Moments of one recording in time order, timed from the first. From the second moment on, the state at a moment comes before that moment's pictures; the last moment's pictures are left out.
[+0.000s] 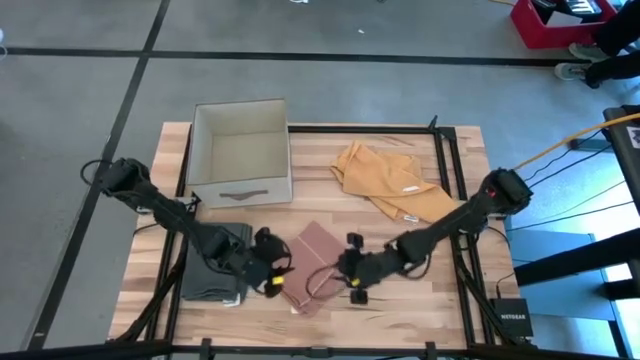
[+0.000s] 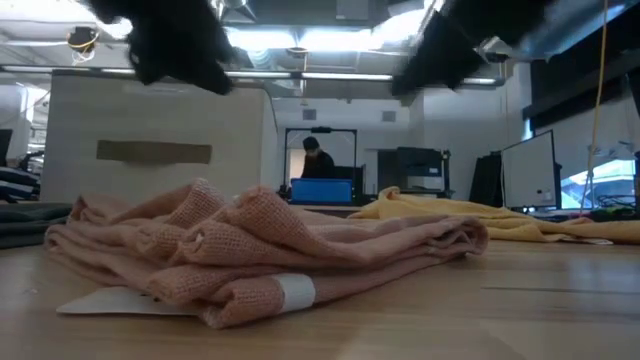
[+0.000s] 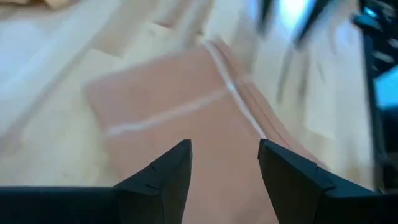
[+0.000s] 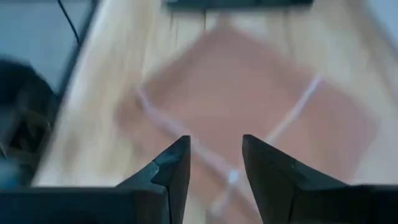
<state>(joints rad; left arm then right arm) -0.56 1.53 0.96 -0.25 -0.52 -0.75 0.51 1.68 1.05 -0.12 0.28 0.37</state>
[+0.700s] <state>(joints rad) -0.40 1.66 0.96 -0.24 -0.35 -0.78 0.59 1.84 0.94 0.08 0.46 0.50</state>
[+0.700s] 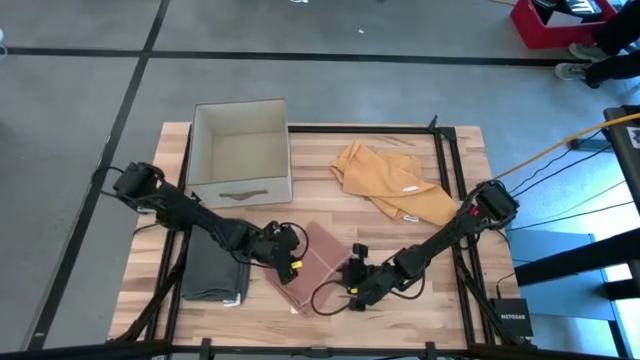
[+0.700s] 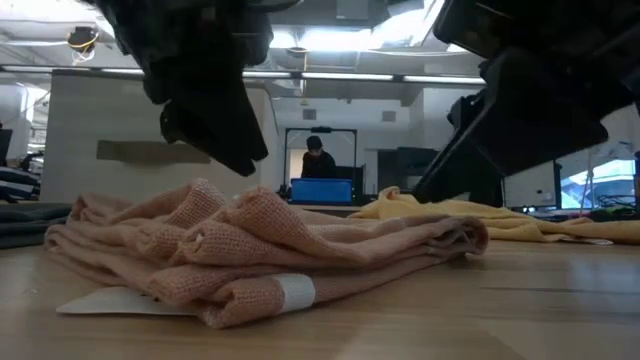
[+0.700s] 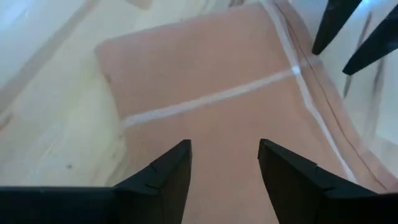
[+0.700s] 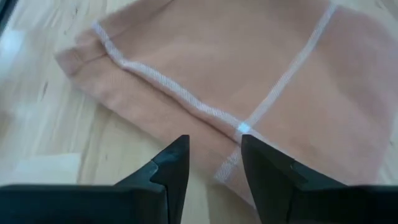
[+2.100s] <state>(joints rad) -0.18 1.86 0.96 -0.03 0.15 -0.65 0.58 1.91 0.95 -0.05 0.46 0.62</state>
